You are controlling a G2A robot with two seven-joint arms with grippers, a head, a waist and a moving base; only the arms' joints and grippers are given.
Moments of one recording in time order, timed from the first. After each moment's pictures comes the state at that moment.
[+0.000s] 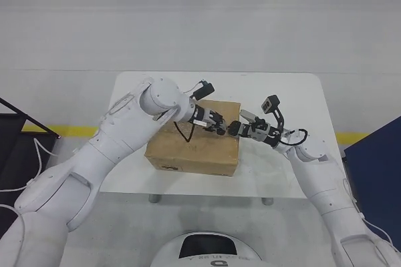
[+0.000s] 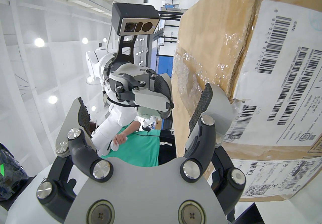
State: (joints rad) left arm 0.54 -1.30 -0.59 -1.14 -0.18 0.28 -1.09; right arm -1.17 -1.17 1.25 -1.21 0.51 -0.27 1.04
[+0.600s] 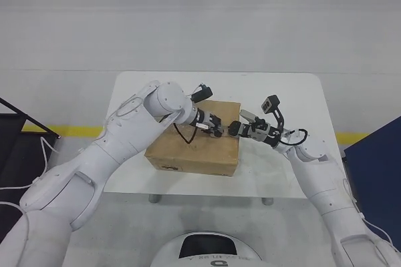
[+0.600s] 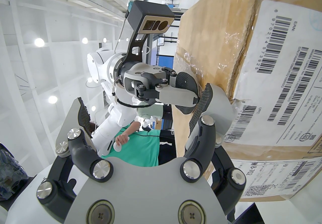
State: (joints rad) left arm 0.54 -1.33 -0.56 -1.08 -0.11 0.30 -1.09; right arm -1.17 -1.17 1.25 -1.21 0.51 -0.27 1.04
